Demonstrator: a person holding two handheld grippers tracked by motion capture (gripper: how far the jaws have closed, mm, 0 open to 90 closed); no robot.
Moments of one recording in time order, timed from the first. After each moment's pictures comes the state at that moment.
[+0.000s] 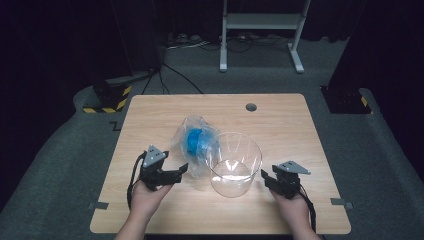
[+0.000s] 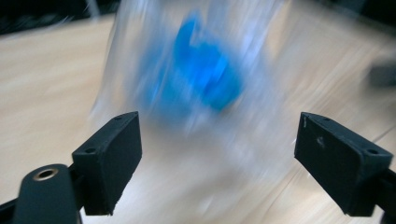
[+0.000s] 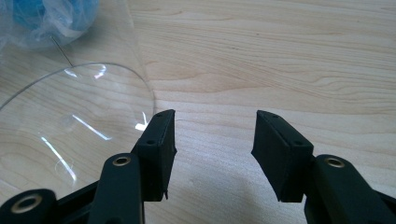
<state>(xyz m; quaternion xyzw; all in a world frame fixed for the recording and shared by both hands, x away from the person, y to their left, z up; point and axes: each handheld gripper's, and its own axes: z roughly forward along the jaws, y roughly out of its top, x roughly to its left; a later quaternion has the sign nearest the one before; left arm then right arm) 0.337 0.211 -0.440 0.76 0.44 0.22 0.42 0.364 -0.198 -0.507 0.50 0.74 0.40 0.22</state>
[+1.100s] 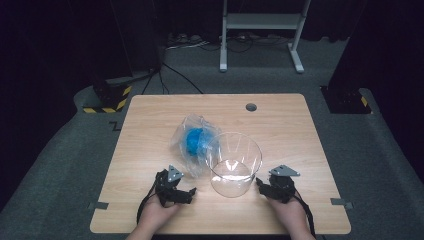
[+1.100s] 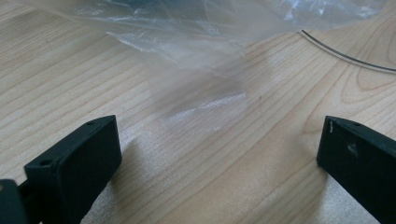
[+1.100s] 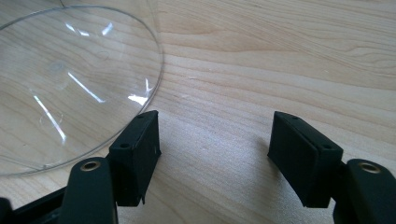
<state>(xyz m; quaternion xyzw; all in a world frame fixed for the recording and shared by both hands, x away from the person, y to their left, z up) 0.344 0.186 -0.529 0.82 0.43 0.17 0.33 0.361 -0.187 -0.525 0.47 0.78 0.35 0.22</state>
